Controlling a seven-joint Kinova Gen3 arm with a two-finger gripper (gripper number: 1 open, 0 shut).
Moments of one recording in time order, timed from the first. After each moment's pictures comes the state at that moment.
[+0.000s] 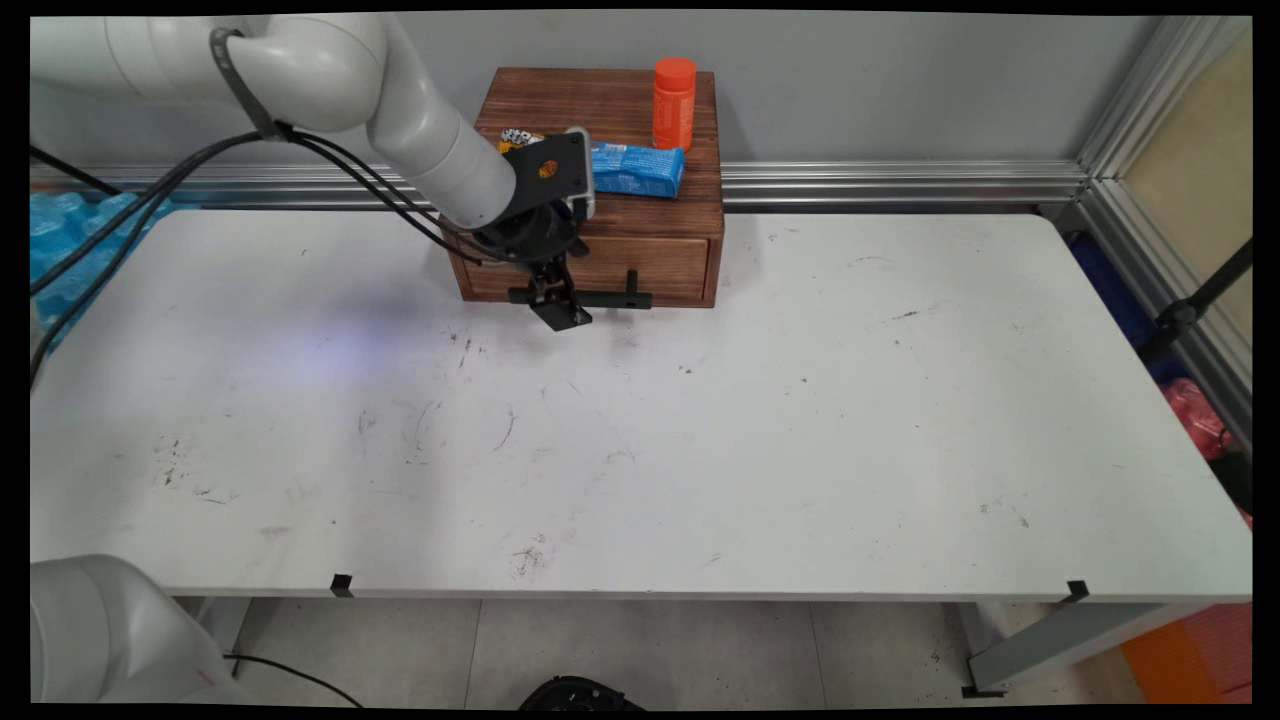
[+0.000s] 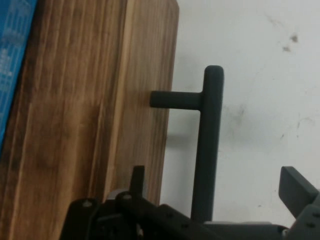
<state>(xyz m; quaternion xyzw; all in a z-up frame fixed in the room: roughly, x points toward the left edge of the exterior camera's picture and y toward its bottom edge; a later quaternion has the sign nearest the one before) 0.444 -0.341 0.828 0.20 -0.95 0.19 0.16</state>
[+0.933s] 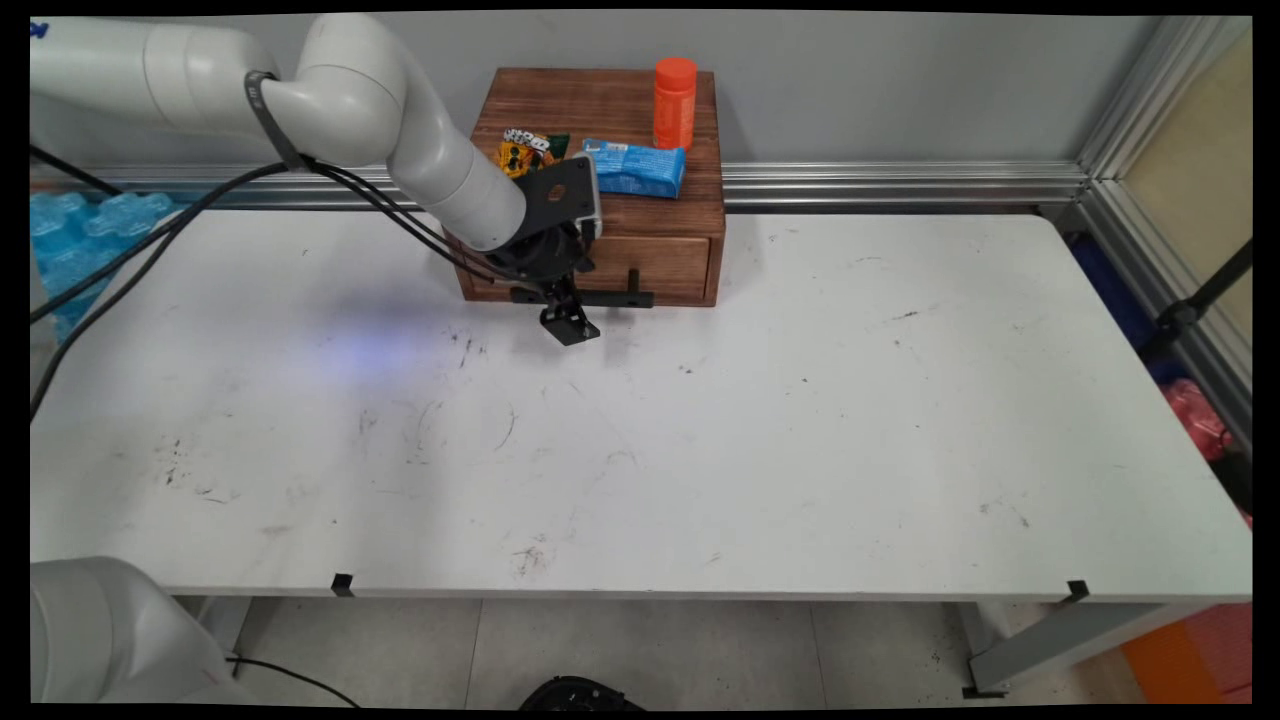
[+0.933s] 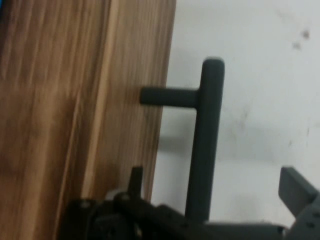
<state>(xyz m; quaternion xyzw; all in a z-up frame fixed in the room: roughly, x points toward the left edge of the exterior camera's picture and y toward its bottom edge) 0.449 -0.344 0.795 0.21 -0.94 0.18 0.17</state>
